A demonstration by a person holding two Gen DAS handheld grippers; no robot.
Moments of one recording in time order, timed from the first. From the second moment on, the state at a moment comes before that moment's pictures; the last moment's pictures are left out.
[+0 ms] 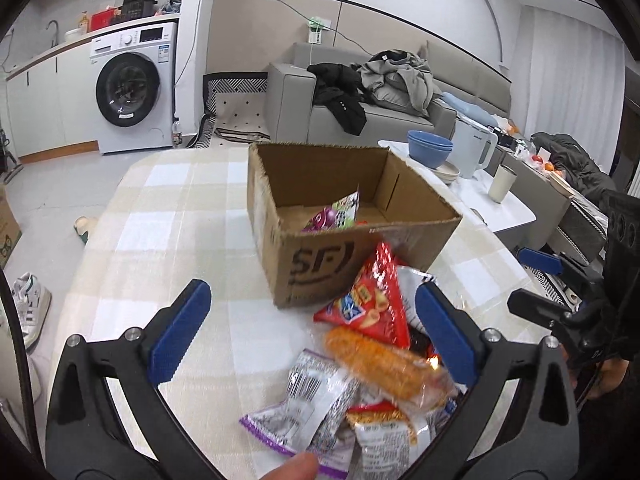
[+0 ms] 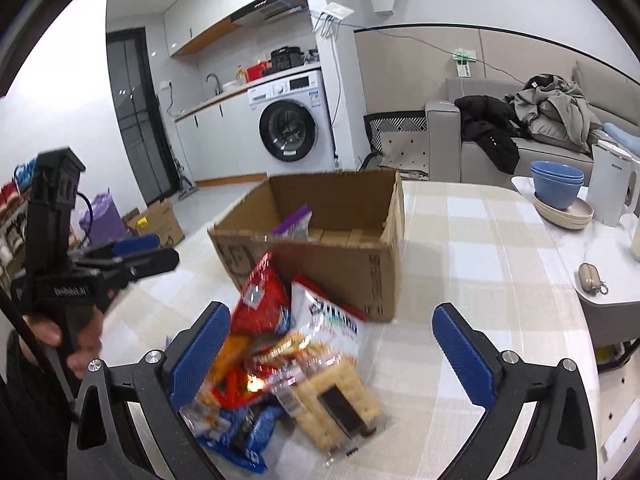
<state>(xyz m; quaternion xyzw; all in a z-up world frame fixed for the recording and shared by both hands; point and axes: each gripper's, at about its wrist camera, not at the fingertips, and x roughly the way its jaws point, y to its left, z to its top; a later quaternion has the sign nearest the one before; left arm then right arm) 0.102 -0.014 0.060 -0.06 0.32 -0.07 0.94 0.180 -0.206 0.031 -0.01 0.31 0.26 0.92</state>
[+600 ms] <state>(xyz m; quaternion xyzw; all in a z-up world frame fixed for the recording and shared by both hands) 0.077 -0.022 0.047 -0.05 0.34 -0.07 0.94 0.169 -0.202 0.008 -0.04 0.33 0.26 0.90</state>
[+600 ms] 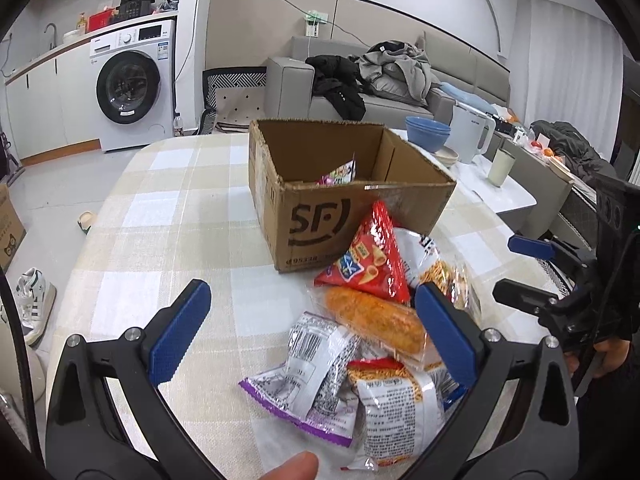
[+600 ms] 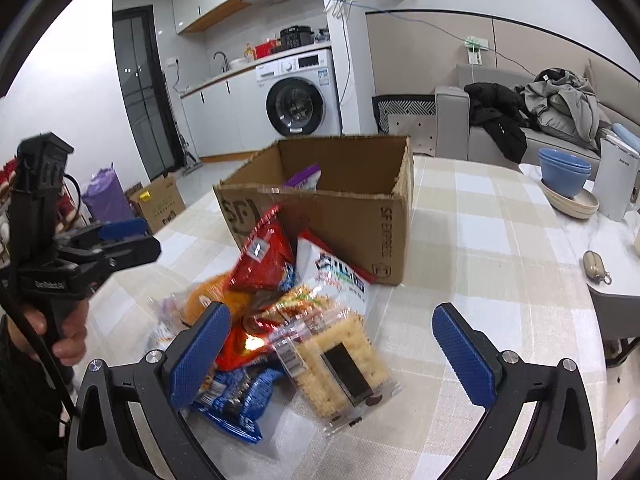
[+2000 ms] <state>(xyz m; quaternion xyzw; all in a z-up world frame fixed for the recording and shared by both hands) 0.061 -0.040 0.025 -0.01 0.38 -0.10 0.92 0.194 -0.189 -0.050 -0.05 0.42 0.28 0.86</state>
